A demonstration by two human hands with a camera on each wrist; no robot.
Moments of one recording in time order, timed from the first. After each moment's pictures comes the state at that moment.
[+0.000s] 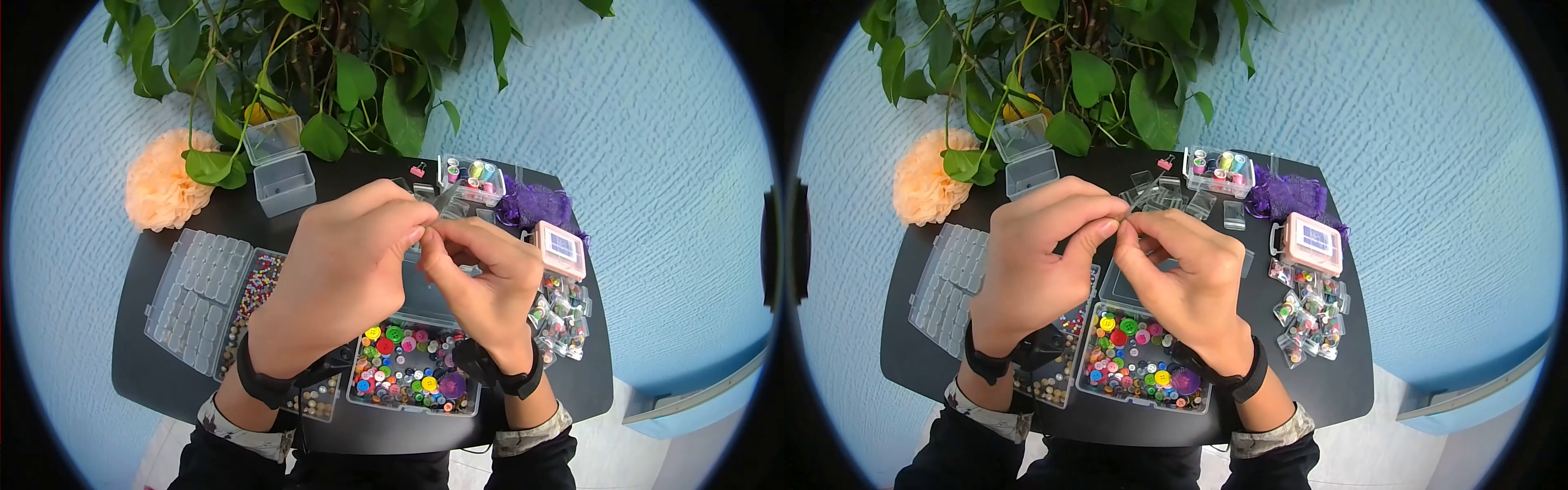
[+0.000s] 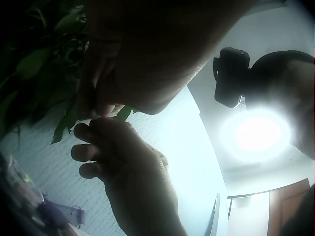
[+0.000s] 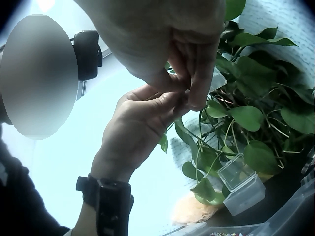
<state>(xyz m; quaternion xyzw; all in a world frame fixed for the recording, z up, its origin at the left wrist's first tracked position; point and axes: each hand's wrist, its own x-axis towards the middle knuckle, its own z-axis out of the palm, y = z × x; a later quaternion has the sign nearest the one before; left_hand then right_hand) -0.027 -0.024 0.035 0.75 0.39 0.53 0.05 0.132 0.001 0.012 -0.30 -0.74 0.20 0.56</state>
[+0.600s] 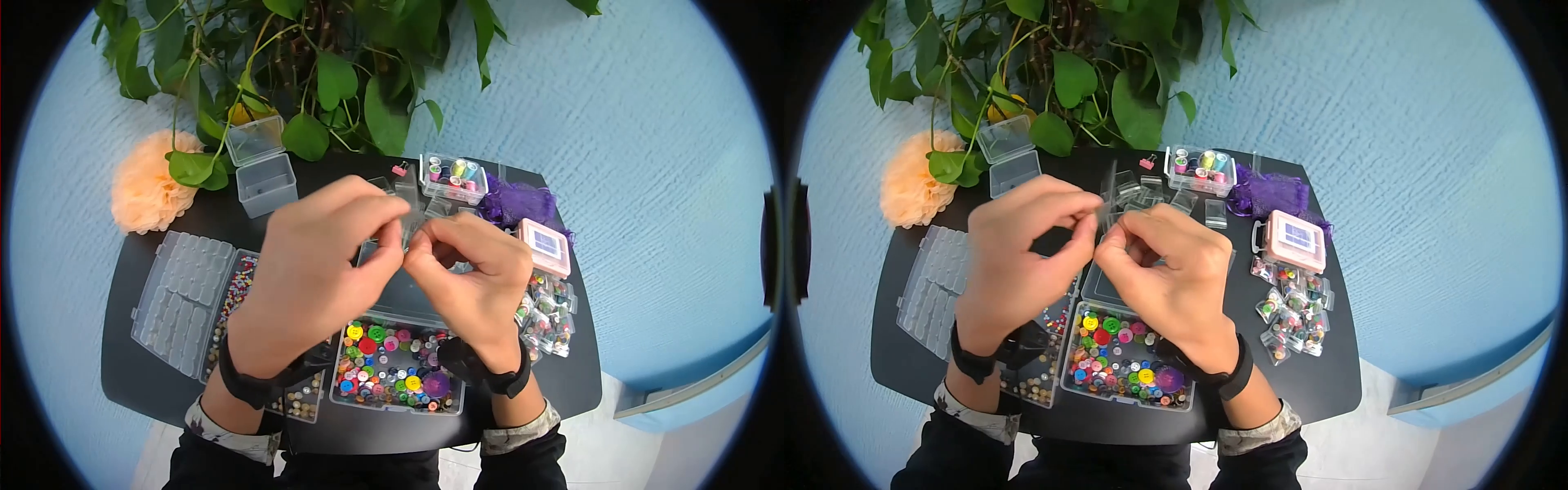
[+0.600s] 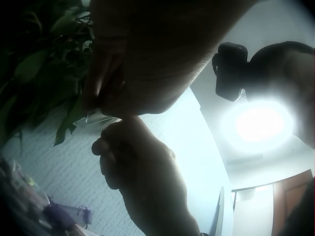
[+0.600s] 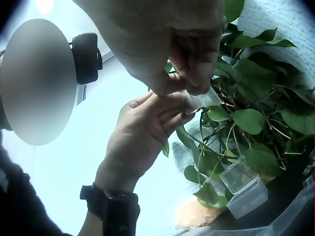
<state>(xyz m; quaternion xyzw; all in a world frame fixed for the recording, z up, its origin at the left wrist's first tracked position) -0.025 -0.023 0.033 0.74 0.41 0.53 0.02 0.140 0.002 0.018 -0.31 -0.76 0.11 0.57</state>
